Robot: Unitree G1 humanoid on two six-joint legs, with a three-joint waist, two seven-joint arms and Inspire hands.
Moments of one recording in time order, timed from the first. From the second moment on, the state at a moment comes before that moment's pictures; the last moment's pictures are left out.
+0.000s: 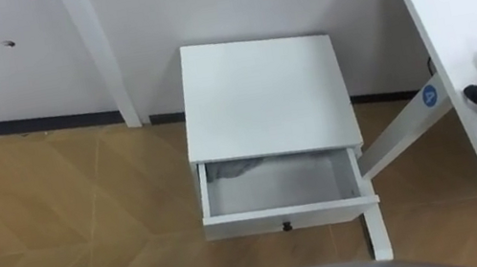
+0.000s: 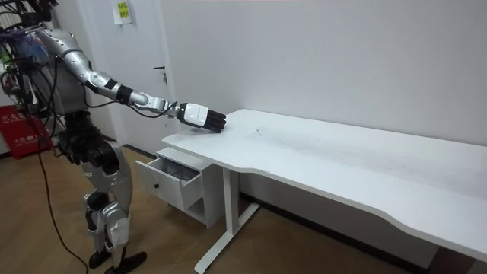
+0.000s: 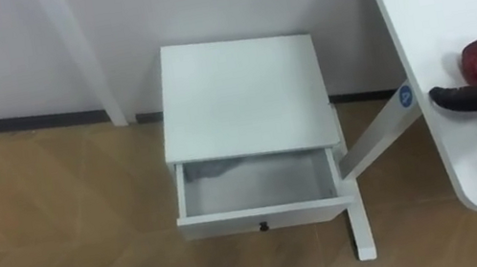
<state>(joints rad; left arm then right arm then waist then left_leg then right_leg) 0.32 0.32 0.16 1.01 0.37 -0.04 0.08 -0.11 -0.60 -0.22 0.98 0.19 -0.15 -0.06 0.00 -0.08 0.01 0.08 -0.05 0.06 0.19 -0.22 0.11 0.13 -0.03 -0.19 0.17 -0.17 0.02</state>
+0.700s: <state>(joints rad) 0.34 0.33 0.16 1.01 0.39 -0.04 0.07 -0.14 -0.64 -0.21 0.99 0.09 -0.15 -0.11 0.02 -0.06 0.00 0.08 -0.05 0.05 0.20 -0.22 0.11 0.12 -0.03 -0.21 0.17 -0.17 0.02</state>
